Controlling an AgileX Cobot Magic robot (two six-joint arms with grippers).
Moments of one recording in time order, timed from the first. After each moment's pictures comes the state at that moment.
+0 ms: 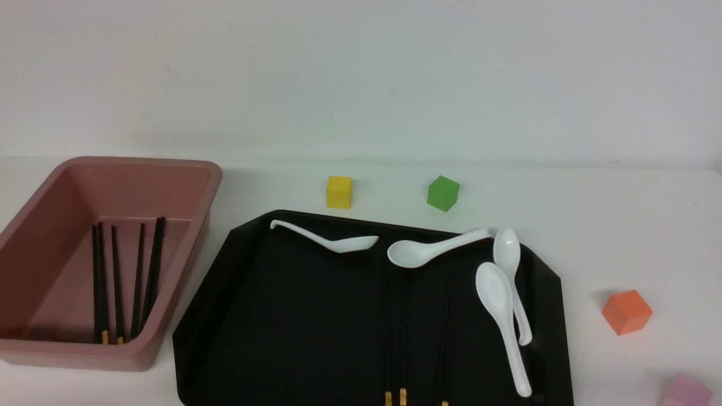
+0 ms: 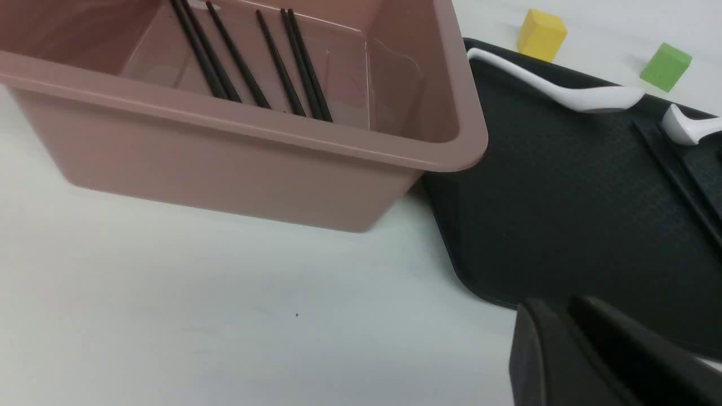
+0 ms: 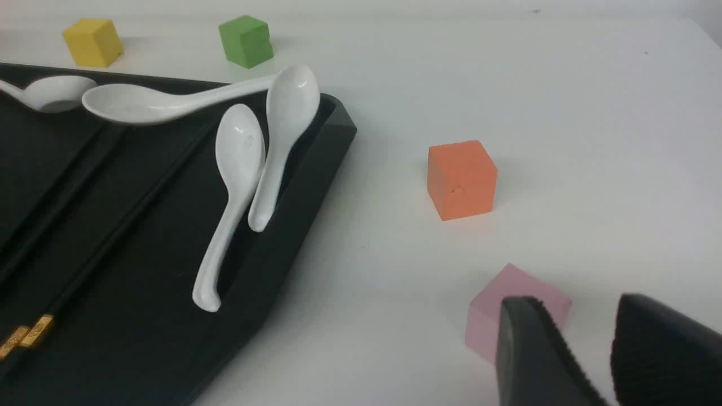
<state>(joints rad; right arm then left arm) 0.06 -0.01 0.02 0.01 0.37 0.09 -0.15 -0.01 0.03 -0.09 0.38 -0.22</state>
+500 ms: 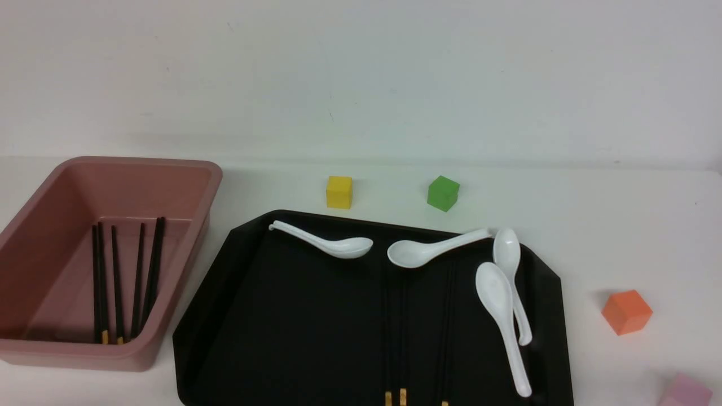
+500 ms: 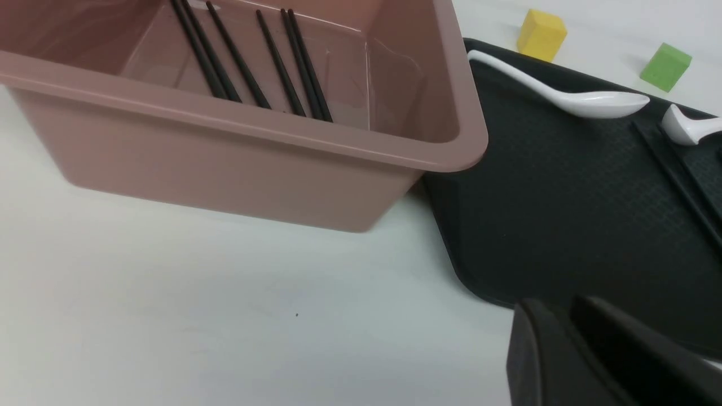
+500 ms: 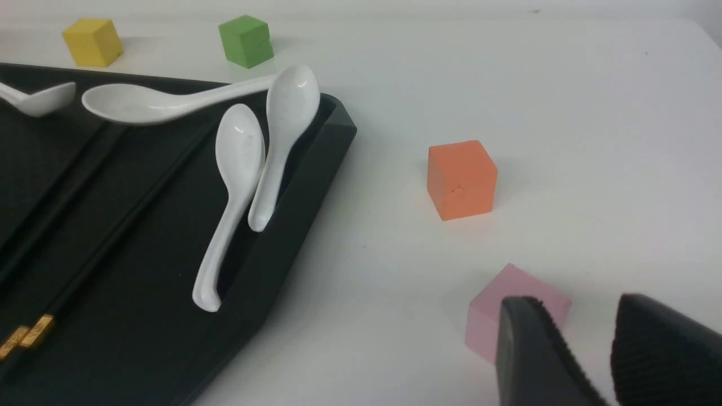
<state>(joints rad) 0.06 -0.01 0.02 0.01 0.37 0.09 -0.15 -0.01 0.03 -0.09 0.38 -0.22</state>
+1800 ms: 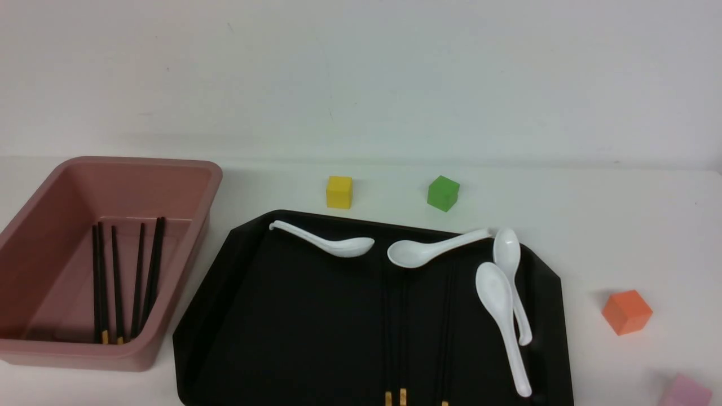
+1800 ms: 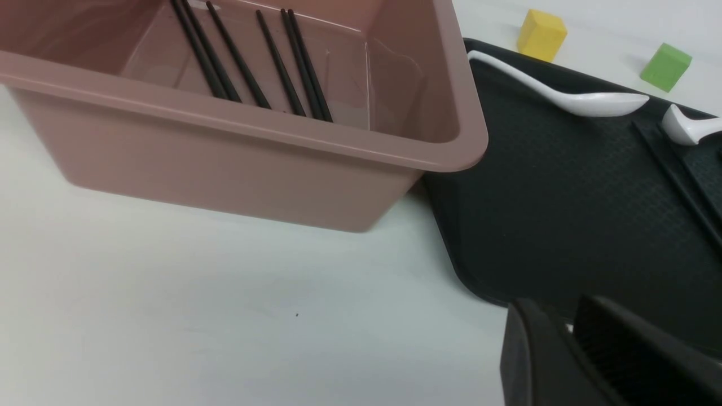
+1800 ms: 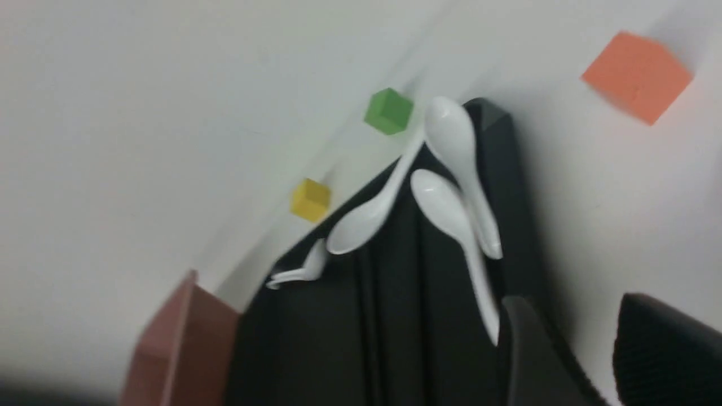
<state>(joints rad) 0.06 -0.01 0.02 0.56 0.33 0.47 -0.15 -0.01 0.03 -0.09 0.38 -0.22</state>
